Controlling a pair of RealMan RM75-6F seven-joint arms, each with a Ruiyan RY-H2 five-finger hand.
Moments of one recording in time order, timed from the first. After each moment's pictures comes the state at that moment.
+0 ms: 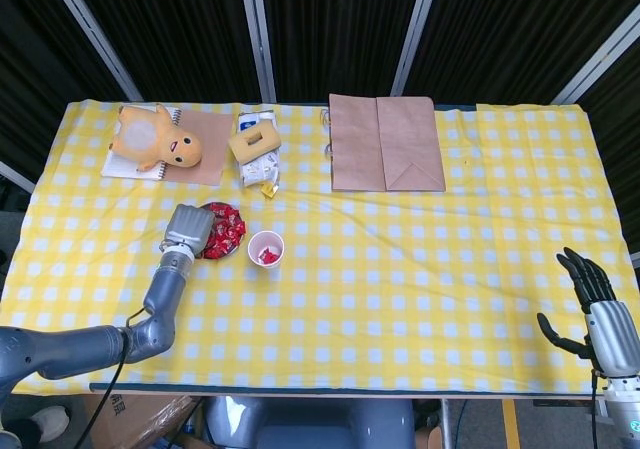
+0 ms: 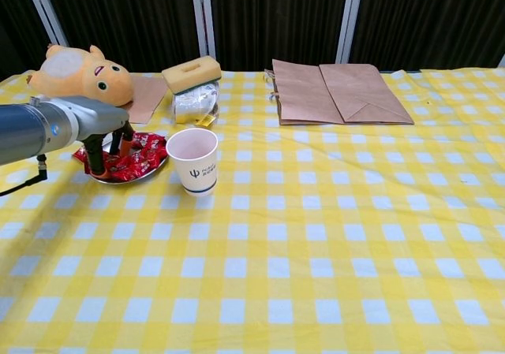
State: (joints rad) left arm -1.03 -1.61 -0.07 -1.30 0.35 0.92 0.93; right arm 0.09 -1.17 0.03 -1.39 -1.61 1.57 0.54
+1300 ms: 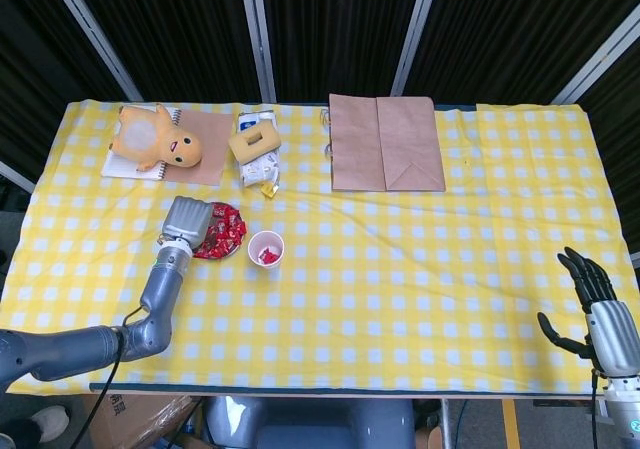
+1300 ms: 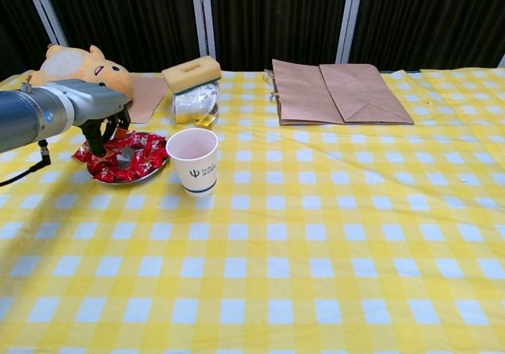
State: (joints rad) left arm -1.00 -1.58 -0.10 -1.32 0.44 0.97 0.90; right arm 0.08 -1.17 0.03 -1.39 -1.61 1.58 0.54
